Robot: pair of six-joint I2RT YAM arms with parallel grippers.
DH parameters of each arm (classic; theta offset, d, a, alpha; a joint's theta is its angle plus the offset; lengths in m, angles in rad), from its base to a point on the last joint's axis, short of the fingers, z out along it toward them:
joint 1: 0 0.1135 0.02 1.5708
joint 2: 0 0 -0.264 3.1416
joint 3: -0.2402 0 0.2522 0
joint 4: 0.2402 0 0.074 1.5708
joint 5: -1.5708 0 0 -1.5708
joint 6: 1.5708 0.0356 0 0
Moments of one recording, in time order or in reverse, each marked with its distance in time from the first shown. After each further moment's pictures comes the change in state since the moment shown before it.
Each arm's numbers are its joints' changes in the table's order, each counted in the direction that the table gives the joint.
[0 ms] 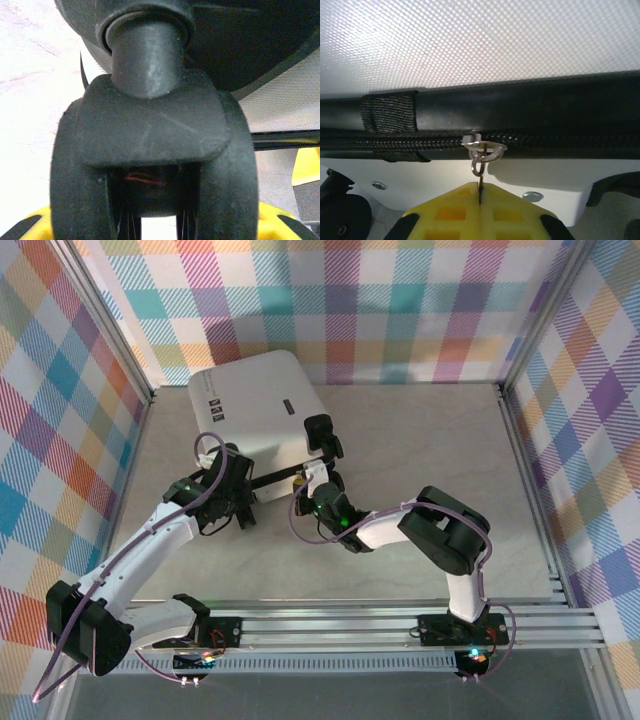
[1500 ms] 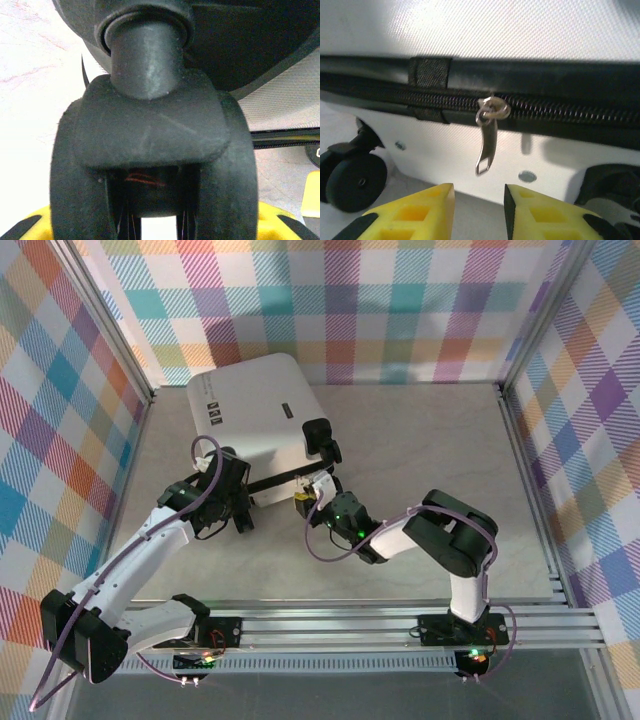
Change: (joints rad) left arm 0.006 0.039 0.005 0.051 -0.005 0.023; right arm -0.017 0.038 0.170 -0.225 0.150 -0.158
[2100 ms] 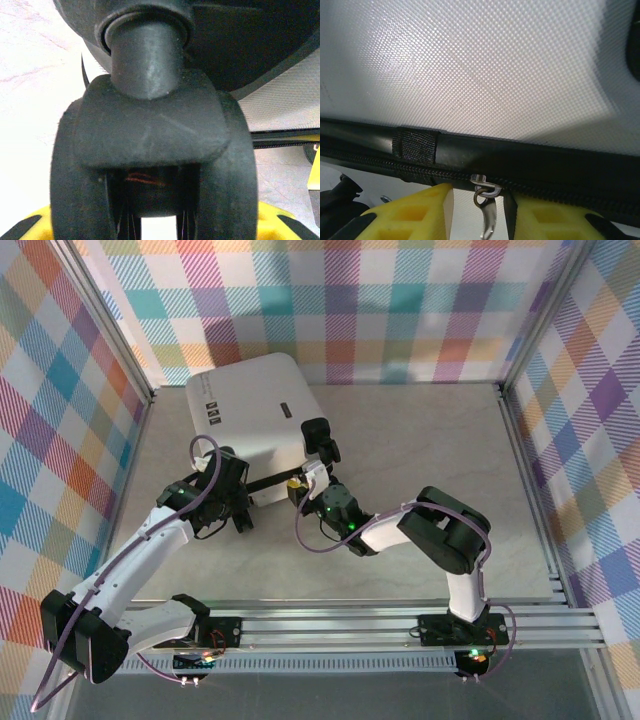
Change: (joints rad) left arm 0.005 0.000 0.000 -0.002 -0.006 0.000; right arm 0.003 -0.042 -0.111 0.019 -0.068 0.000
